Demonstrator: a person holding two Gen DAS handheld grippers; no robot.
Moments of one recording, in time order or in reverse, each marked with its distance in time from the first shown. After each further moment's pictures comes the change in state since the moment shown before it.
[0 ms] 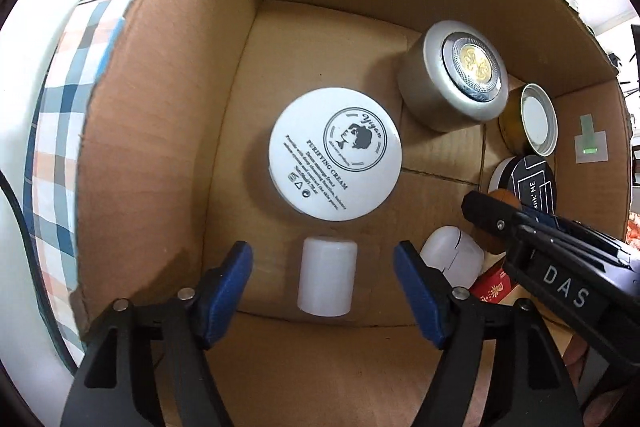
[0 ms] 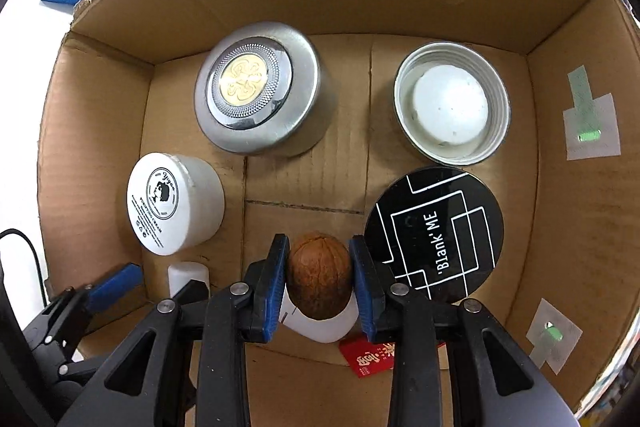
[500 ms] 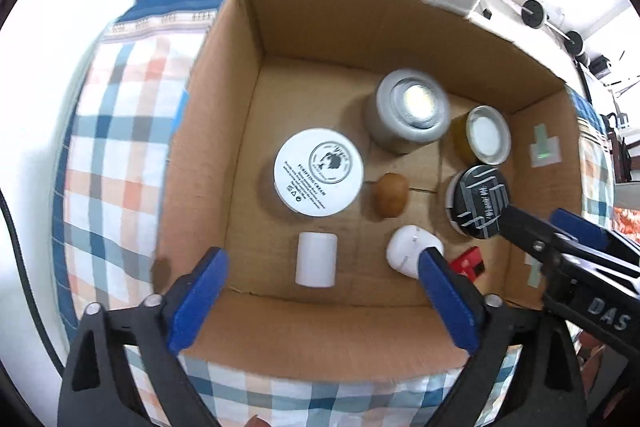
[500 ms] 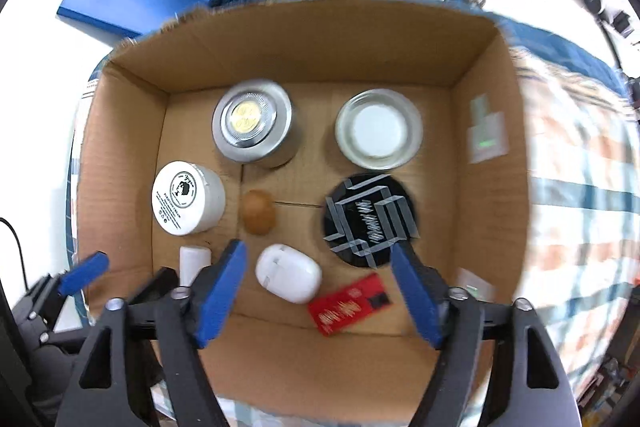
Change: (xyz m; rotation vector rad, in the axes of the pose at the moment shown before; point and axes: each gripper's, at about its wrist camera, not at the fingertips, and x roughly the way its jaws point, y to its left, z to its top) left arm -0.068 -0.032 -0.022 0.041 -0.112 0.007; right arm -0.086 -0.012 -0.033 -0.001 -0.134 -0.087
